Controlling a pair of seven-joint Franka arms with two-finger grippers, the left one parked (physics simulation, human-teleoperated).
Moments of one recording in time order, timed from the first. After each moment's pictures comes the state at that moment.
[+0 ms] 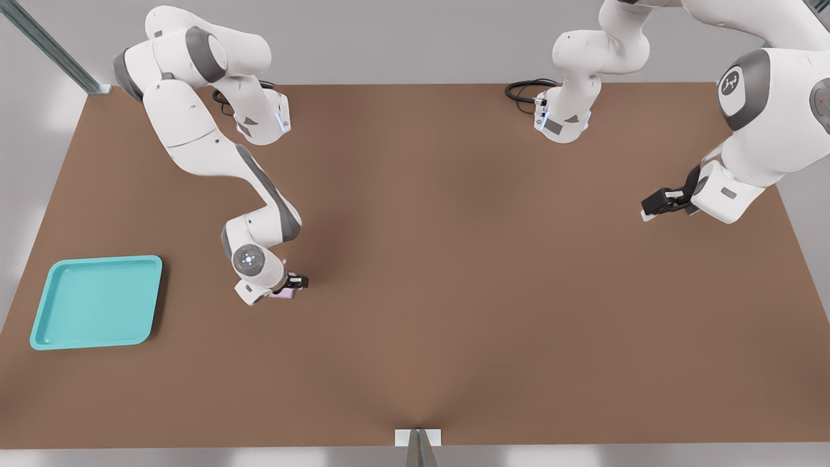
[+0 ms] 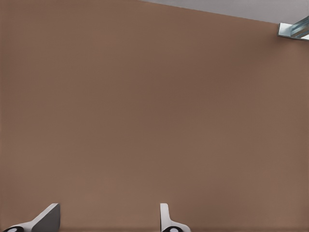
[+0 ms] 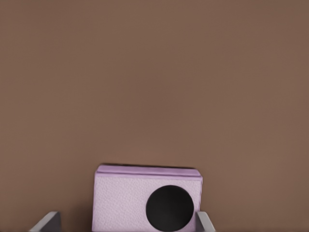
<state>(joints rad) 0.03 0.61 0.23 -1.94 -0.25 2.42 0.44</state>
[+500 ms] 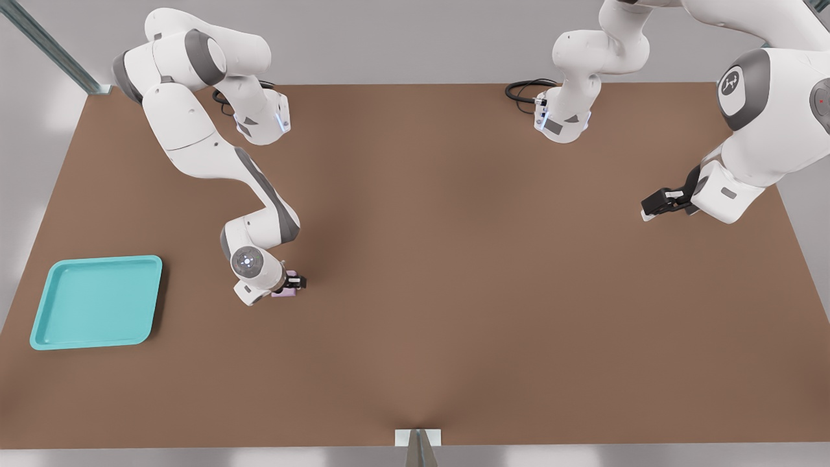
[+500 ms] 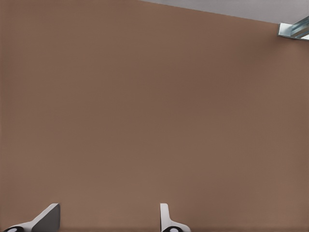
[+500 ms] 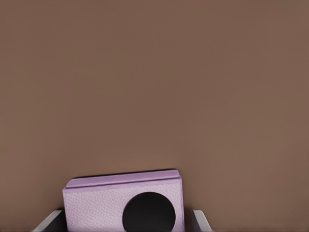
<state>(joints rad) 0.02 0.63 0.23 -1.94 -0.25 2.42 0.44</state>
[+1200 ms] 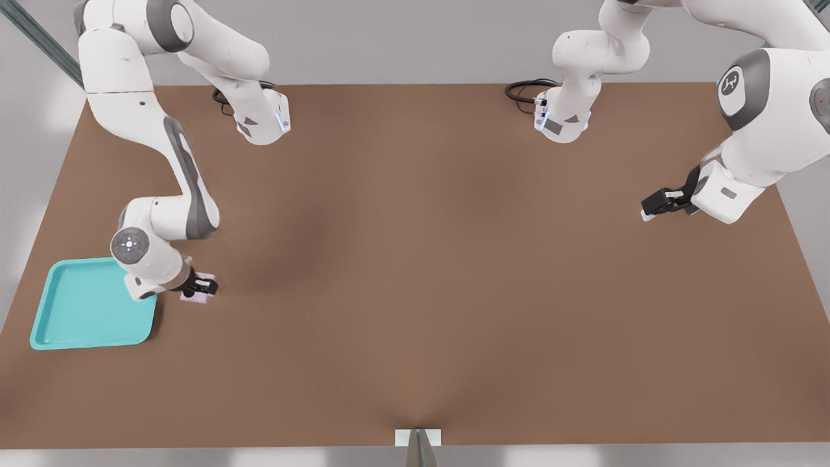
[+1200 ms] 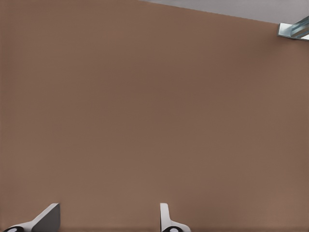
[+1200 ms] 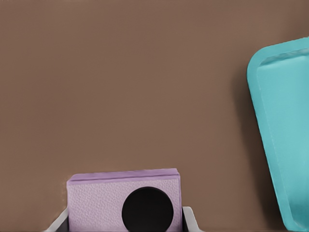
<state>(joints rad) -0.31 0.38 0.23 -1.95 -0.24 2.31 0.28</state>
